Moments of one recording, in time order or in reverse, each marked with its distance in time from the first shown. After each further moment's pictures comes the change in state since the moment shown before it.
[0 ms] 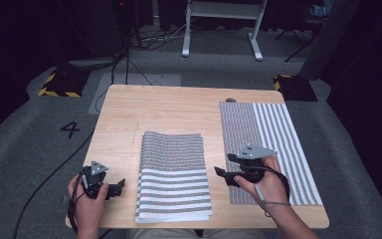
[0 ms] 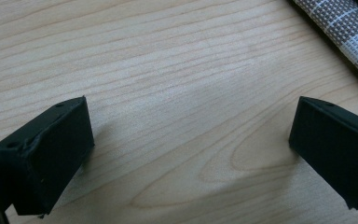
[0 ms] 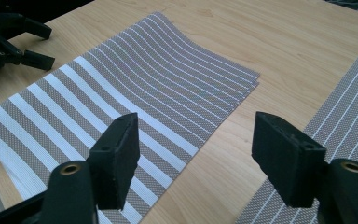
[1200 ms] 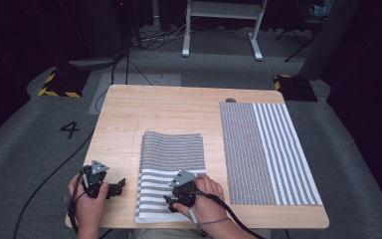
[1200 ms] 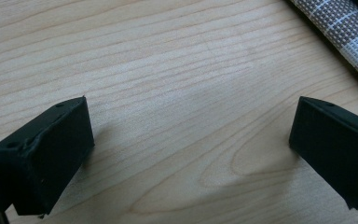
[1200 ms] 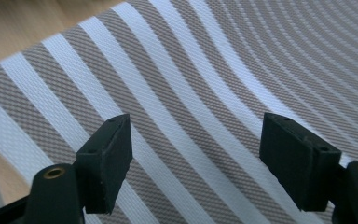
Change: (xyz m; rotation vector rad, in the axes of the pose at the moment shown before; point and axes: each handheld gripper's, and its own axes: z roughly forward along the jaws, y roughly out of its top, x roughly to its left) left arm 0.000 0.002 0.001 0.000 0.000 0.004; right arm 0.123 -0.015 0.120 0.187 0.048 -0.160
